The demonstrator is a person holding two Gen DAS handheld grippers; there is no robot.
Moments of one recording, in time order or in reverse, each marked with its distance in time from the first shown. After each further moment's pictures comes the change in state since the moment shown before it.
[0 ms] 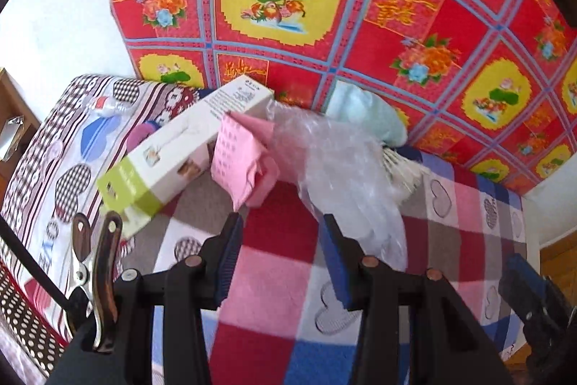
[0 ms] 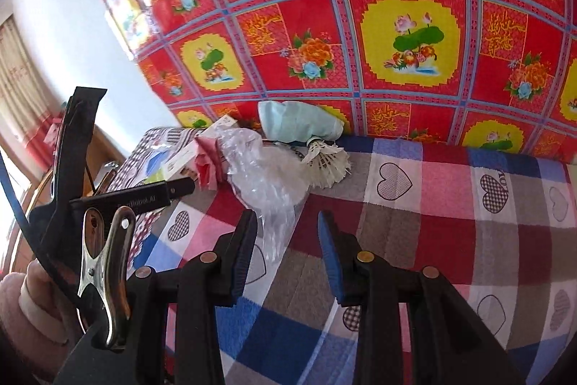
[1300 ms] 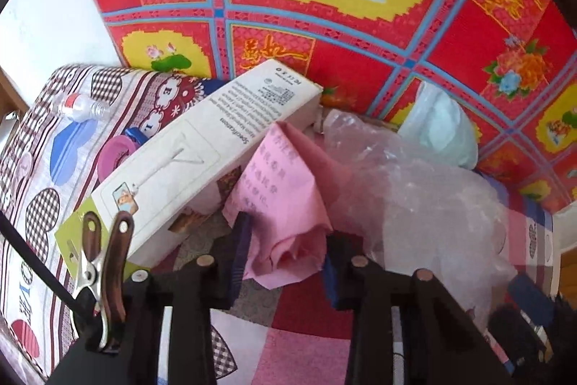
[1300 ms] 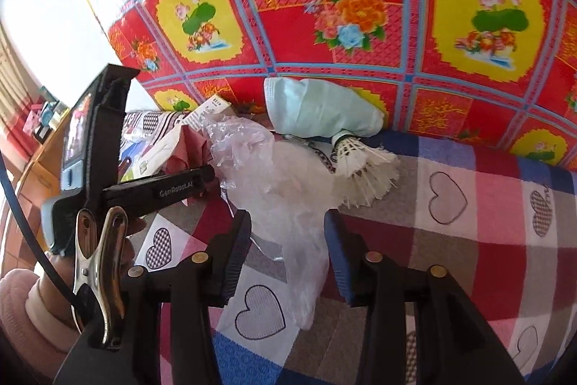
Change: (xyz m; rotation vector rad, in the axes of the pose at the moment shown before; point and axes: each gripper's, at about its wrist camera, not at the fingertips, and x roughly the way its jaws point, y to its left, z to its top) left arm 0.092 0.034 0.031 -0.017 0.045 0.040; right arm 0.101 0.036 0.024 -0.030 0.110 -0.057
